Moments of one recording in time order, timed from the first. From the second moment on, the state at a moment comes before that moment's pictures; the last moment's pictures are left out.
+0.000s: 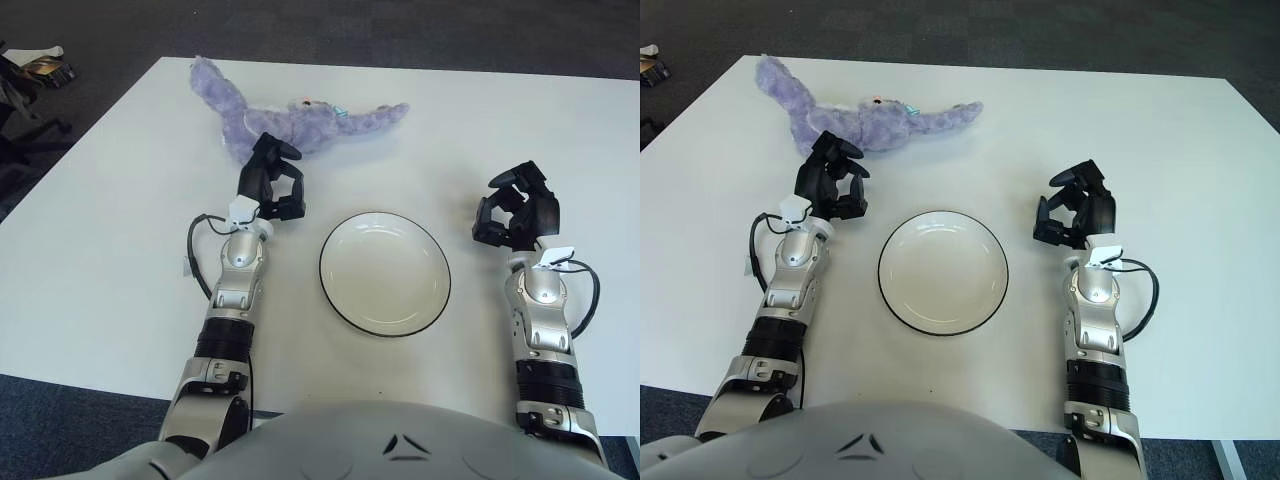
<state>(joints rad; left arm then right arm) -0.20 -0.02 0.00 0.21 0.02 -0.33 0.03 -0.02 -0.14 -0.21 0.03 0.01 -0.25 -0.10</state>
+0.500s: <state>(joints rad) -0.20 -0.02 0.00 0.22 0.02 -0.33 0.03 -0.02 -0.14 -0.21 0.03 -0.01 -0.25 -0.11</state>
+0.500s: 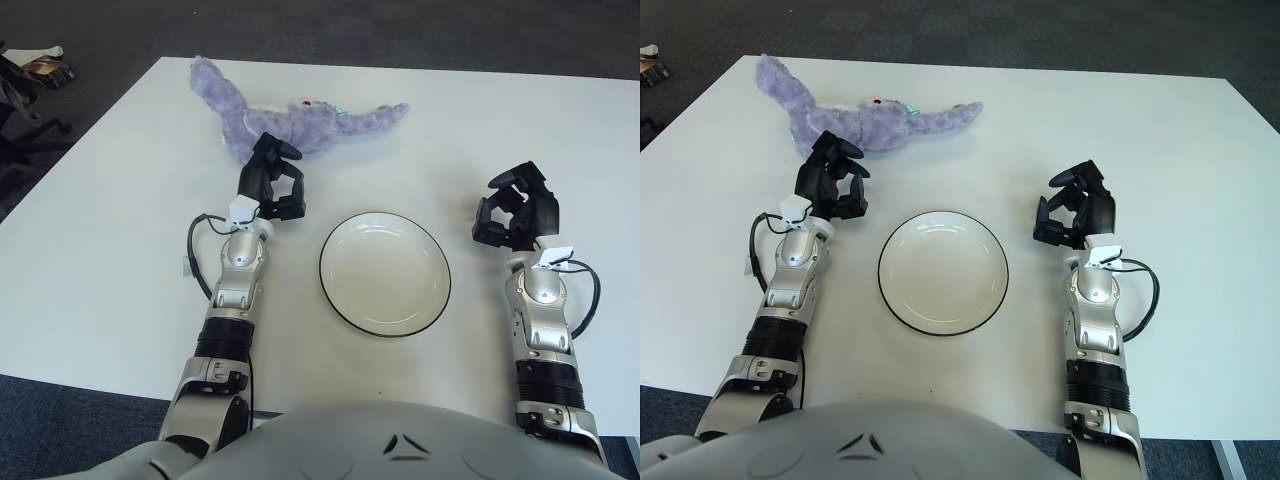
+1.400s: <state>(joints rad) -0.26 0.01 0.00 0.33 0.27 -0.69 0.23 -0.02 -0.15 -0.19 0.03 -0.04 -0.17 -0.10</state>
